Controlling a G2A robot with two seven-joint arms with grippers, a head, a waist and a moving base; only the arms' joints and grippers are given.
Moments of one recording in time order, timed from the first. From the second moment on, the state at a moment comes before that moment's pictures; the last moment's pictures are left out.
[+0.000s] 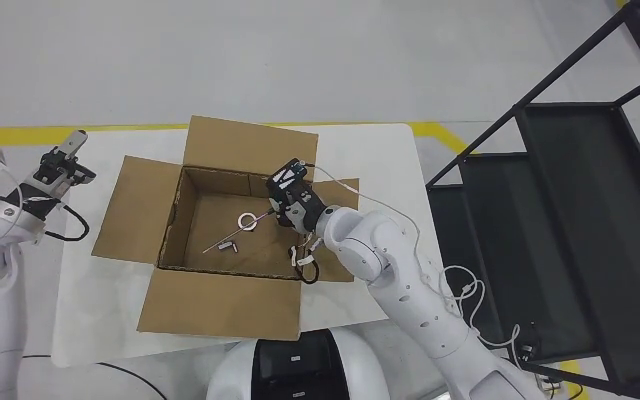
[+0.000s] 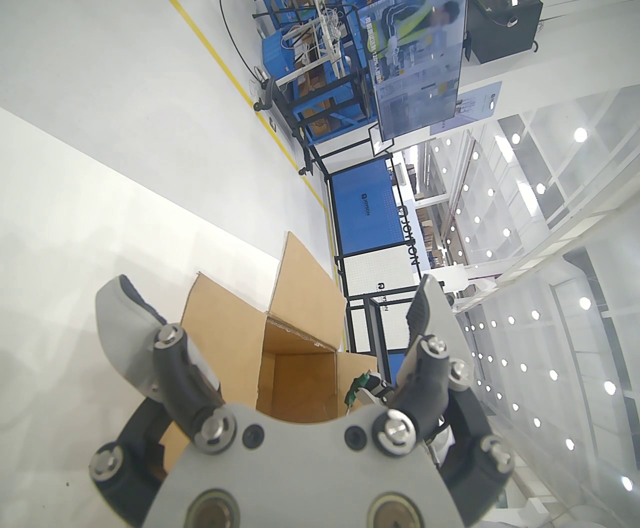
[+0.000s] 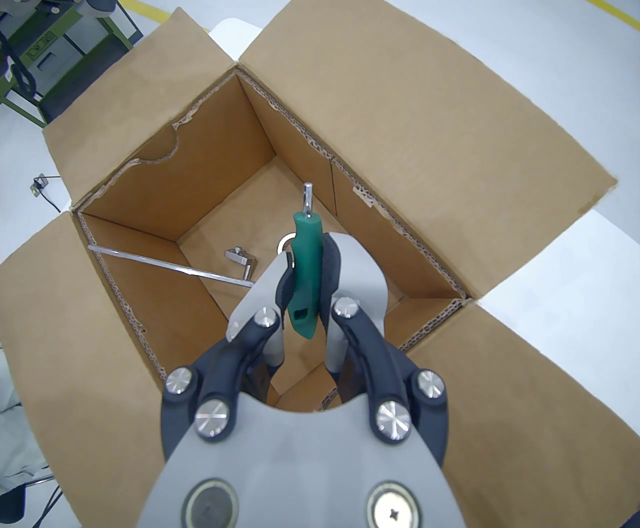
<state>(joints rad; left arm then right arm) 1.21 -0.96 -1.75 -1.41 -0.12 -0.17 -0.73 -1.18 -1.41 1.03 -1.78 -1.15 -0.11 0.78</state>
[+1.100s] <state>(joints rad) 1.21 -0.96 -1.75 -1.41 -0.12 -0.17 -0.73 -1.57 -1.33 1.84 -1.89 -0.59 0.15 0.81</state>
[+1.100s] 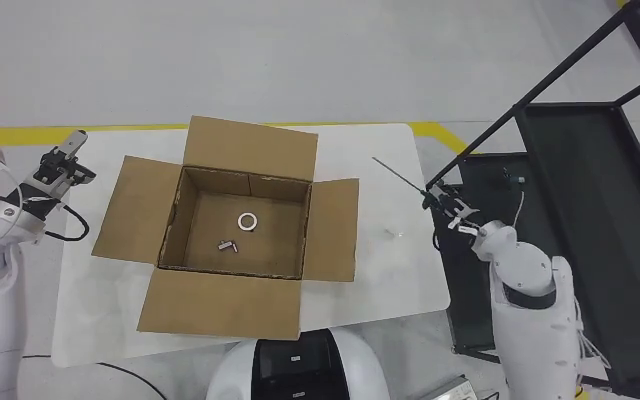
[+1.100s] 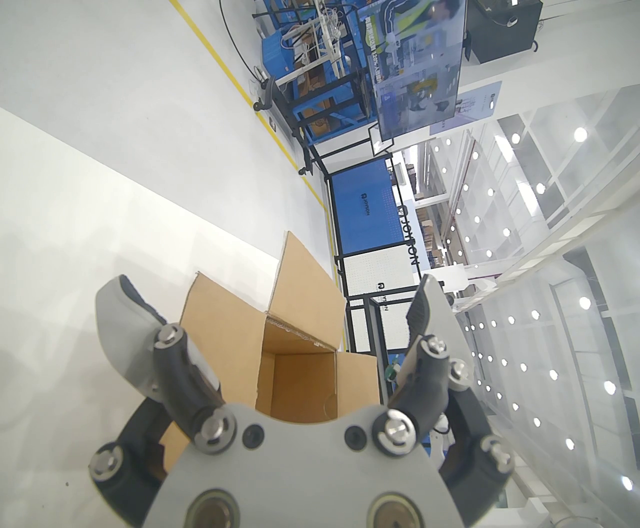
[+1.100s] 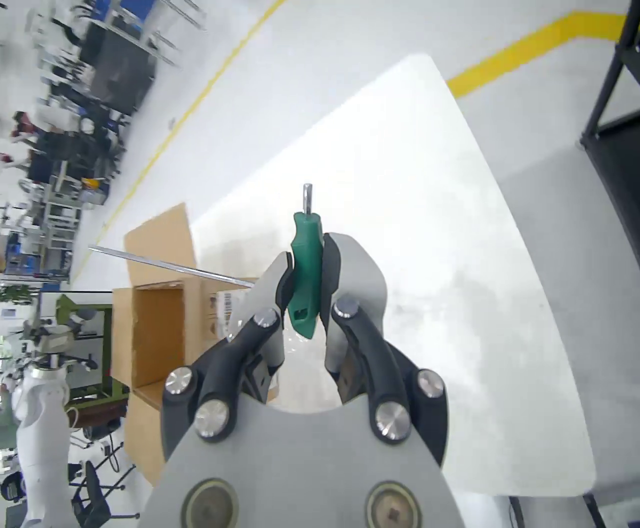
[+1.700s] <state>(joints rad) 1.21 -0.96 -1.75 -1.41 -0.12 -0.17 -0.73 -1.17 -1.31 1.59 -1.33 -0.87 0.32 0.93</state>
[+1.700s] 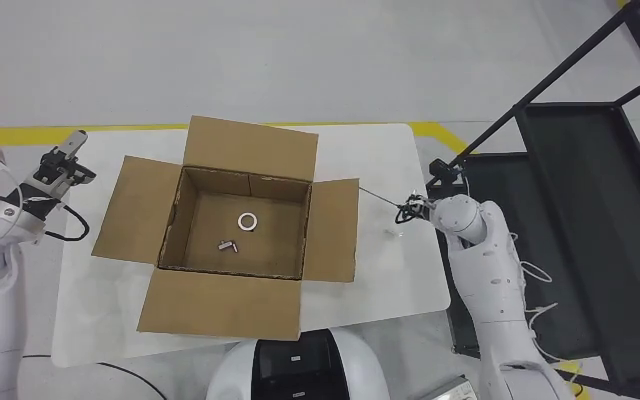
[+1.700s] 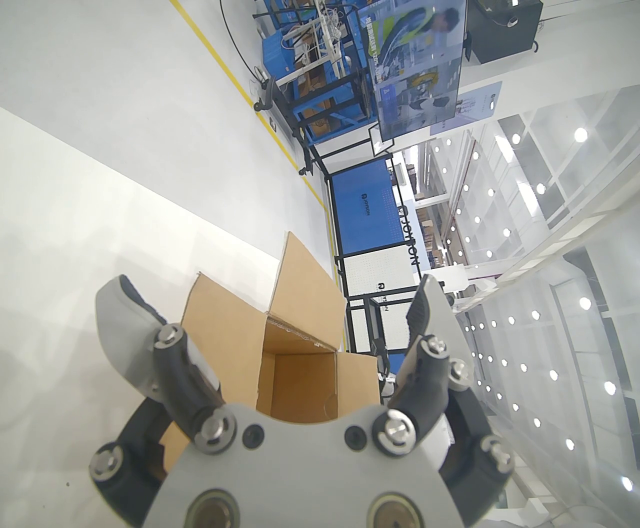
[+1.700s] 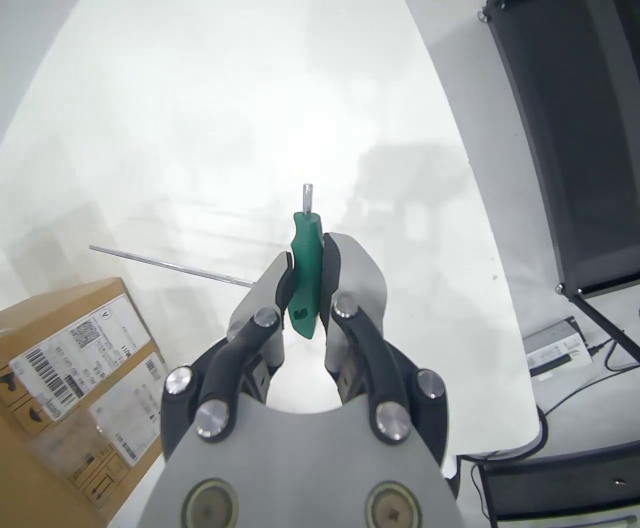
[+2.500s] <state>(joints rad) 1.21 -0.96 -1.75 -1.41 -0.12 -0.17 -0.73 -1.10 -1.32 1.52 -1.18 -0.83 0.32 0.76</state>
